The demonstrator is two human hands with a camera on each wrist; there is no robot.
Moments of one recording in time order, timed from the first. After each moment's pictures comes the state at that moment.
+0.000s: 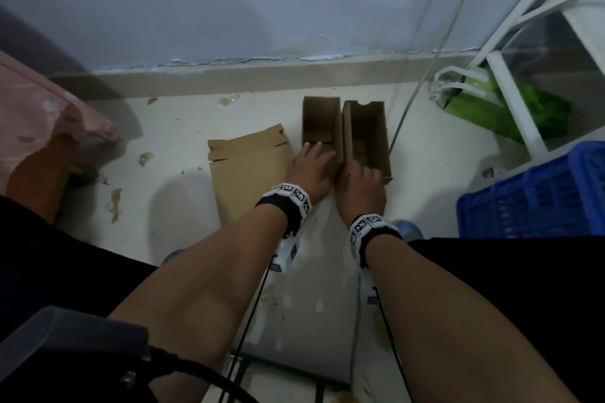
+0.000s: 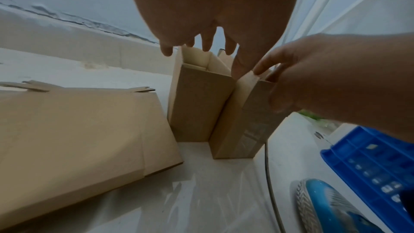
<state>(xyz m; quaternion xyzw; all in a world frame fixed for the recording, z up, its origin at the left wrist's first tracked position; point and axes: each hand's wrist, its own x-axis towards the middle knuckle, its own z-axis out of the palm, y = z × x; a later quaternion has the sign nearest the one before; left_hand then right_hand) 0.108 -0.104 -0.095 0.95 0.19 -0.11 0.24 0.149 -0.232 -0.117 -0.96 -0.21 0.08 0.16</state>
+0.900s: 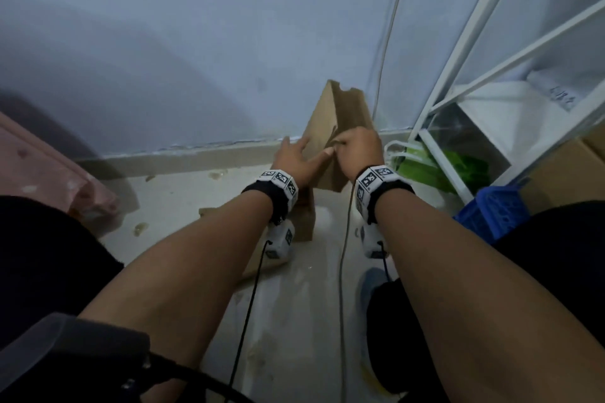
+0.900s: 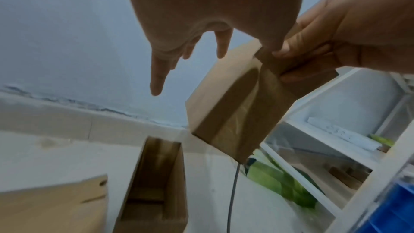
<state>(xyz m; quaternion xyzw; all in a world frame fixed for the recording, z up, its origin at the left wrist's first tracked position) 0.148 -0.095 0.068 0.87 0.27 0.07 0.41 0.214 -0.221 0.116 -0.92 -0.25 0.01 0.31</state>
